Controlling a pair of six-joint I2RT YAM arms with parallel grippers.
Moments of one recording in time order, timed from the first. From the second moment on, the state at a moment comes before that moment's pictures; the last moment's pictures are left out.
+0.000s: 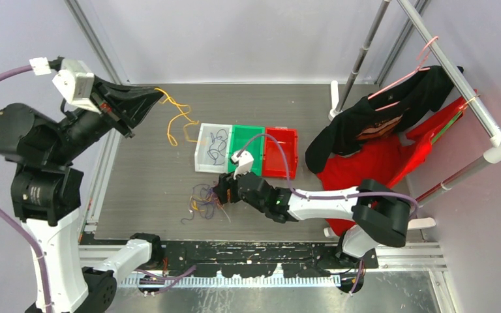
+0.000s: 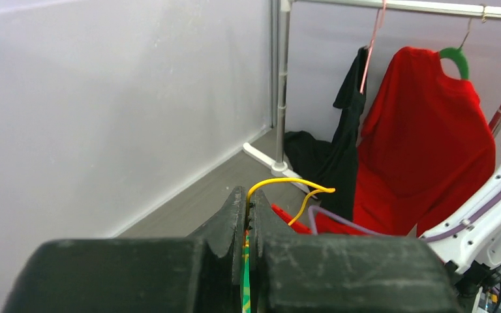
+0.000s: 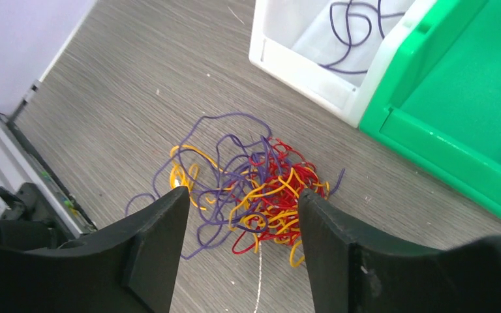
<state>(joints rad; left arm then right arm) -0.14 1.00 1.85 -0.57 0.70 -0.11 1.16 1.54 0.77 0.39 0.34 0.53</state>
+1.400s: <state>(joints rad) -0.22 1.25 1.59 -0.56 0.67 -0.02 0.75 1.61 0.97 -0.10 0.35 0.59</state>
